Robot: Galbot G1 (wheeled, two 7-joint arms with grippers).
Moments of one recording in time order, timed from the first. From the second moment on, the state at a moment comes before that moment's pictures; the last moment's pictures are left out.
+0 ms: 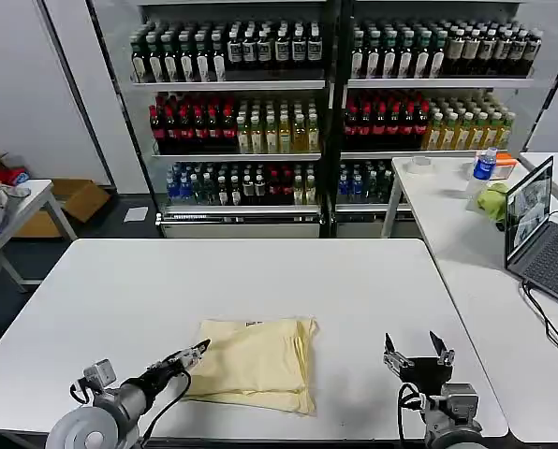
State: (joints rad) left arm 1.41 -1.06 -0.52 -2.00 -1.23 0.57 -0.24; right arm -1.56 1.20 0.48 2.27 0.32 -0.50 0.32
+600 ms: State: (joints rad) left arm 1.35 -1.14 -0.46 -1.93 -1.23 0.57 -0.21; right arm -1.59 1.19 0.50 2.29 0.32 -0.51 0.32
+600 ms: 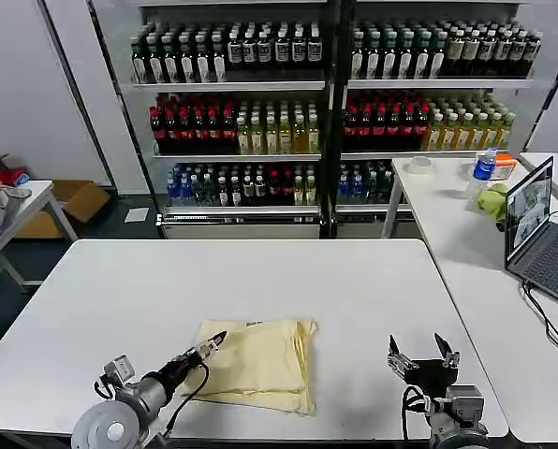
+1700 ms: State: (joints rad) left arm 1.39 -1.20 -0.63 -1.99 -1.41 0.54 -0.25; right arm -1.57 1.18 0.50 2.31 0.34 -0.51 0.32
